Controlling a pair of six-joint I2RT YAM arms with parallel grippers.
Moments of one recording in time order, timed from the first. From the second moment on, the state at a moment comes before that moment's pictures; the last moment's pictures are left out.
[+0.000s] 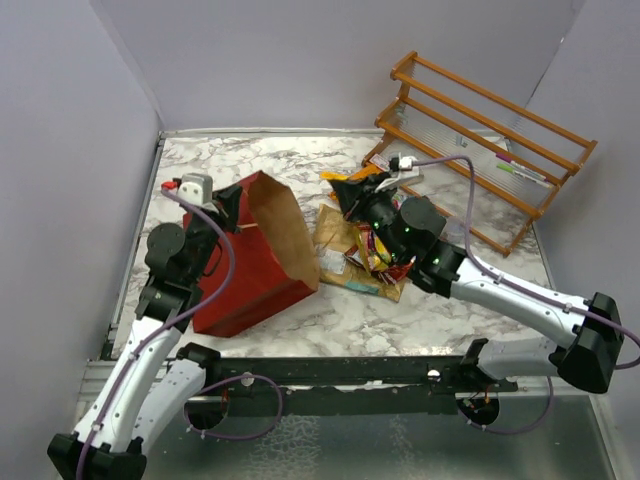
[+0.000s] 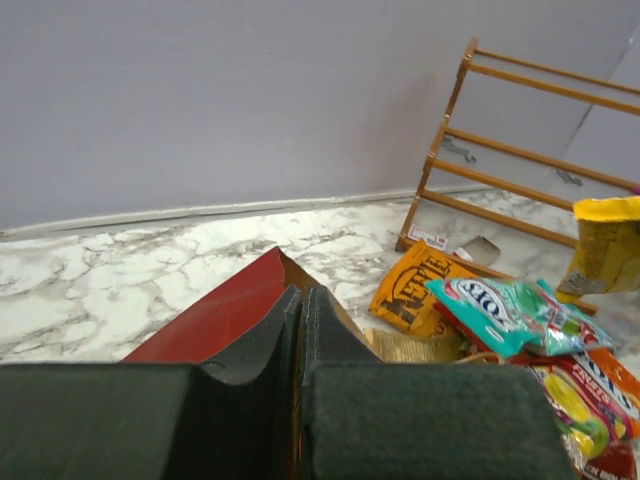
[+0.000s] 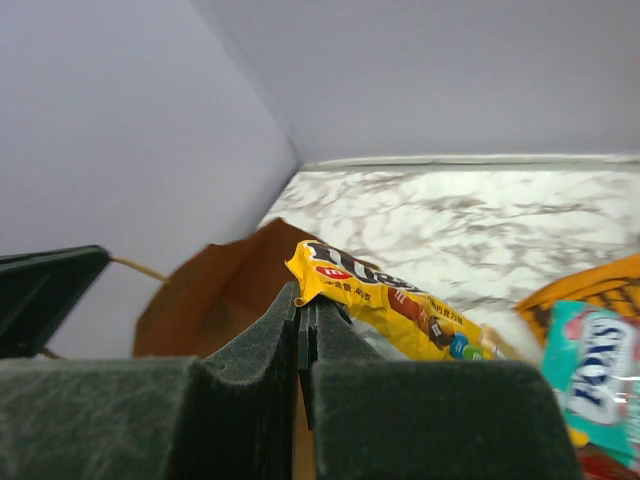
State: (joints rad) left arm -0.32 0.66 0.70 0.09 0.01 -0.15; right arm 0.95 1.25 1.00 0.38 0.41 0.39
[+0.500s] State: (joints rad) left arm -0.31 1.00 1.00 0.23 -0.12 -0.23; right arm 0.68 1.15 0.87 0.22 0.42 0.39
